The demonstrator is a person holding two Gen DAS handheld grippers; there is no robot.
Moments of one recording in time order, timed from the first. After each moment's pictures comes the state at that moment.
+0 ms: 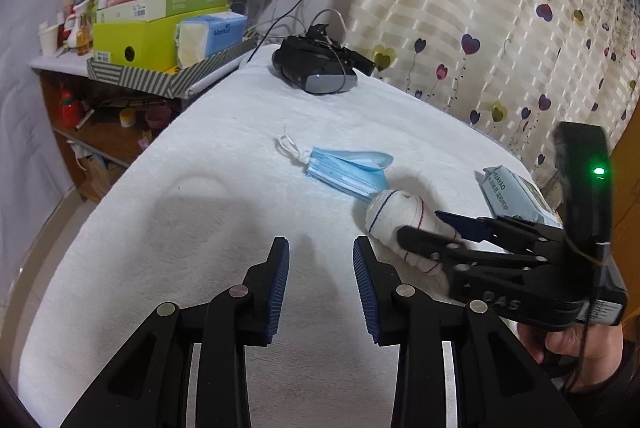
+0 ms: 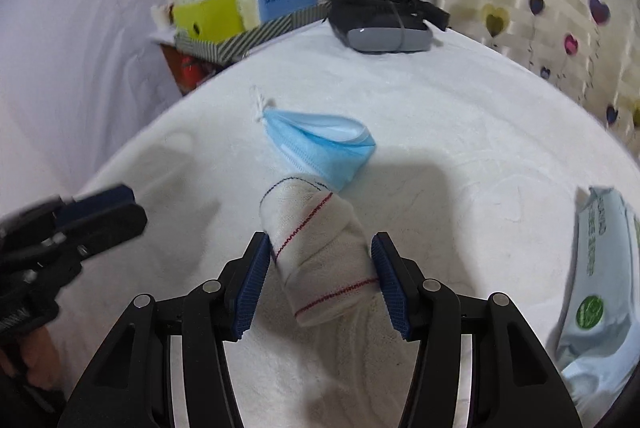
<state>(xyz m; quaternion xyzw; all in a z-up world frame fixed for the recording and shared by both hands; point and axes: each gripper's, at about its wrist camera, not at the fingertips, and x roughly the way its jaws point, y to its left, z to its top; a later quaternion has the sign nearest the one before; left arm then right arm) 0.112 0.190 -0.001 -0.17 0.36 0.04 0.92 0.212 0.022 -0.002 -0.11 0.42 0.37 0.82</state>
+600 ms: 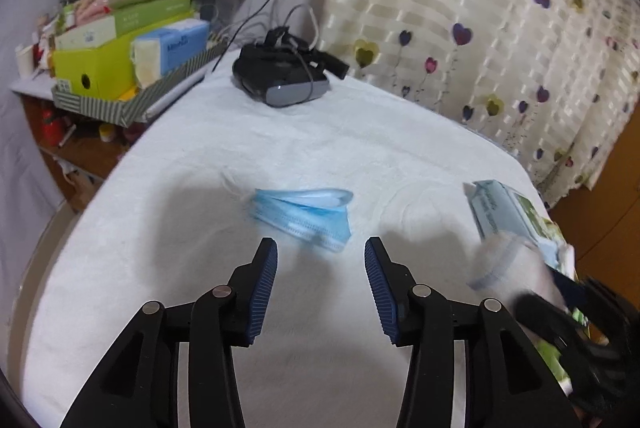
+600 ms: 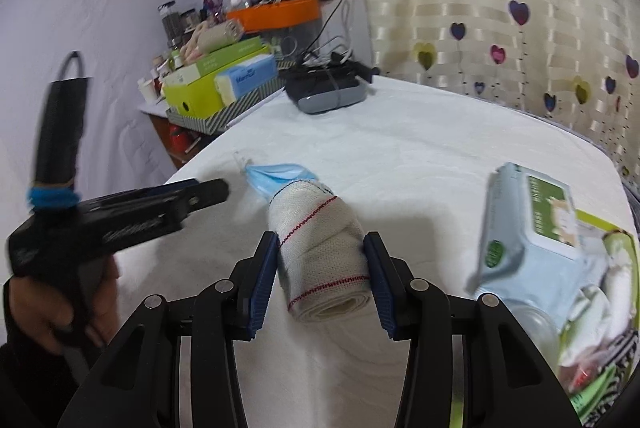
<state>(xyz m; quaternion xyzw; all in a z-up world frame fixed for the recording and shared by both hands) 0.180 0.161 0.017 -0.16 0.38 0.03 0.91 0.174 -0.061 0.055 -0.04 0.36 0.33 0.87</state>
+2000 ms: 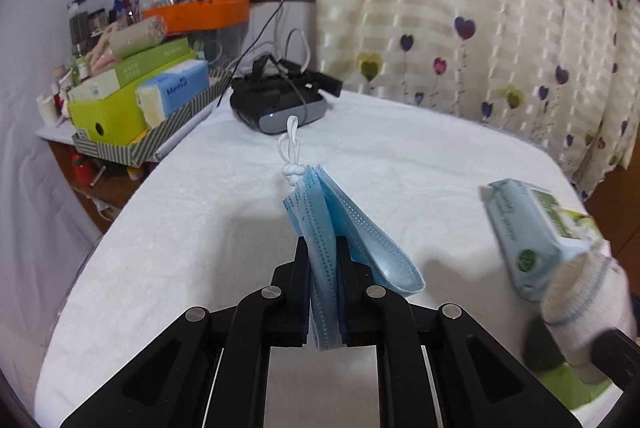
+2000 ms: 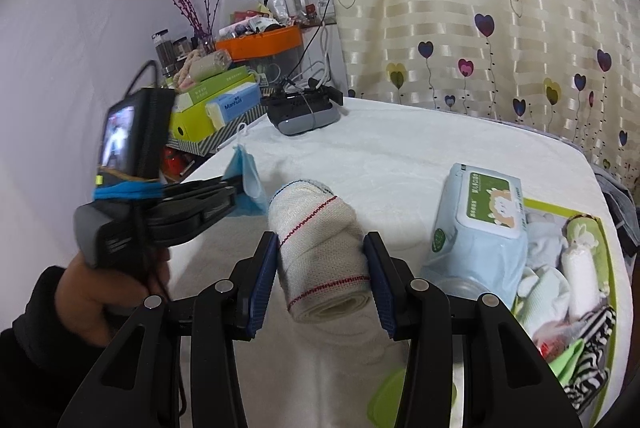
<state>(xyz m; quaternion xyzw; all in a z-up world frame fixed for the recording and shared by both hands) 0.180 0.102 0.031 -0.07 0.34 0.10 0.93 0.149 -0.115 0.073 -0.02 0.32 0.31 0.89</state>
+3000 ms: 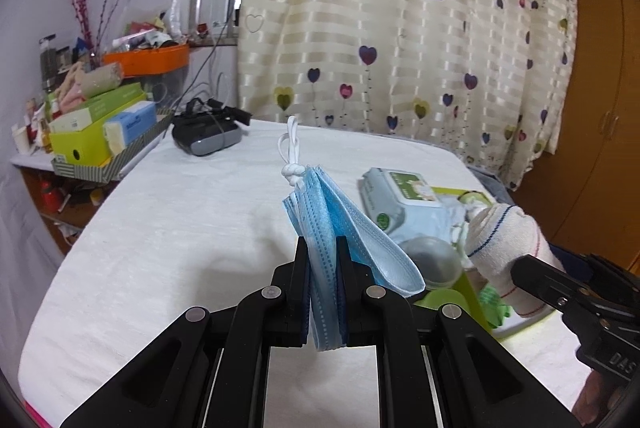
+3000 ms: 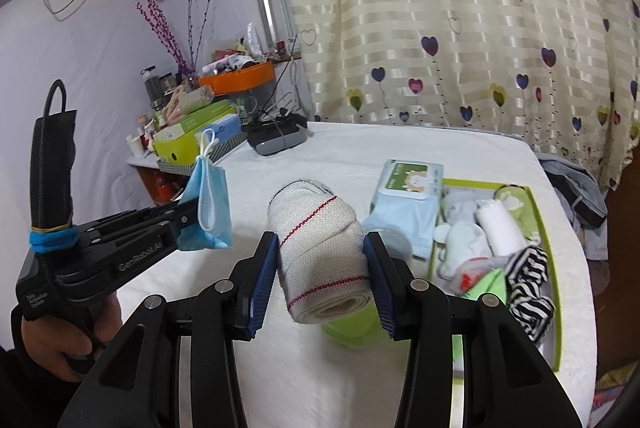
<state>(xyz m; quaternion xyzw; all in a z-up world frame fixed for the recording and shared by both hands) 0.068 0.015 0.077 -0.06 0.28 -0.01 0.96 0.089 -0.201 0.092 0.02 0.28 0.27 0.92</state>
